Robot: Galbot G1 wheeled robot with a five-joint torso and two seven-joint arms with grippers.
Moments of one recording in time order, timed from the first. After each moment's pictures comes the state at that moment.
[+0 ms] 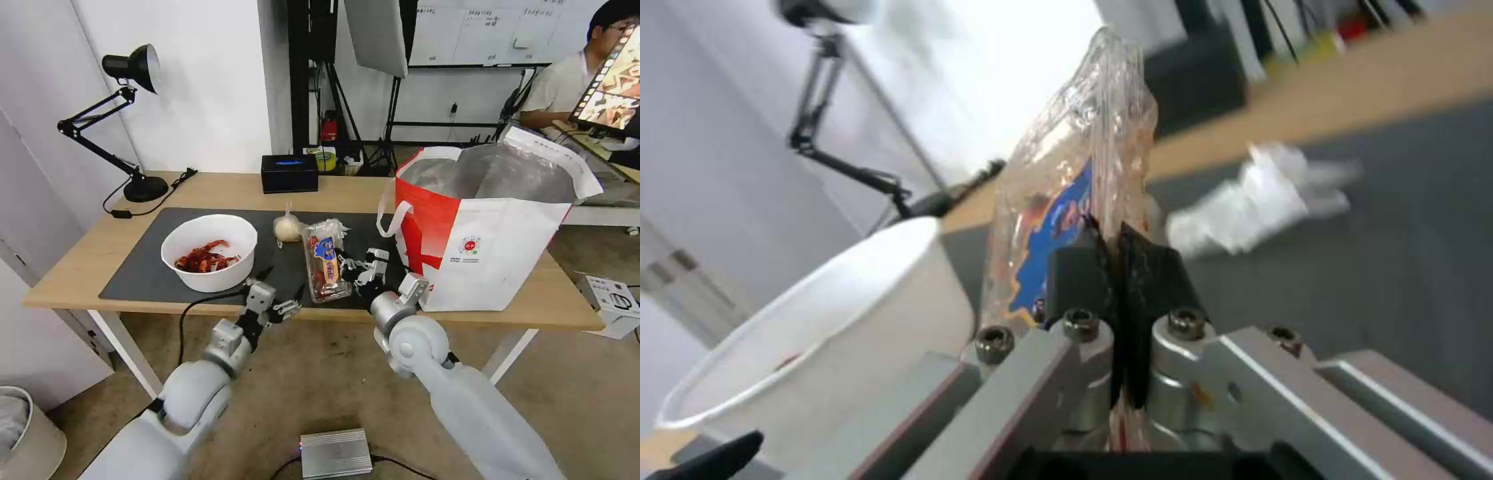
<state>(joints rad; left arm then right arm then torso) 1.27 -1.01 -0.22 -2.05 -0.29 0.17 -0.08 -0.89 1.13 -0.02 1.84 0.91 -0.09 0.19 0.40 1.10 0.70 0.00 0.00</state>
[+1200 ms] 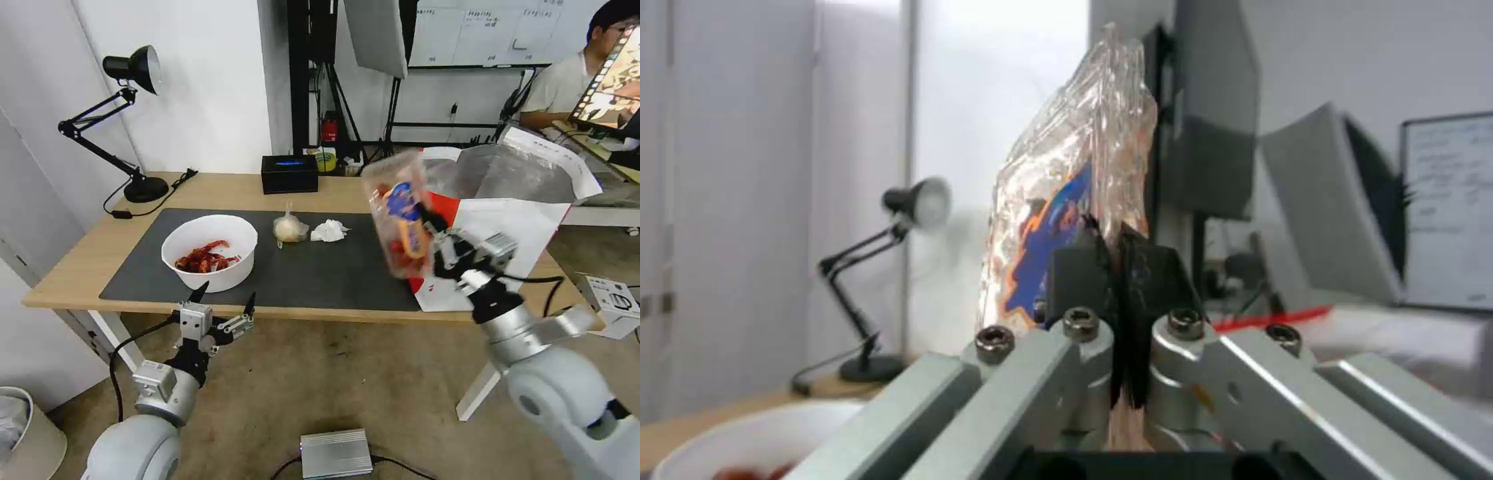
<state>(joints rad) 1.57 -1.17 -0.50 -2.26 -0.26 0.16 -0.05 -1.29 0.80 0.49 2.26 0.73 0.17 0.02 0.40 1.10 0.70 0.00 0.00</state>
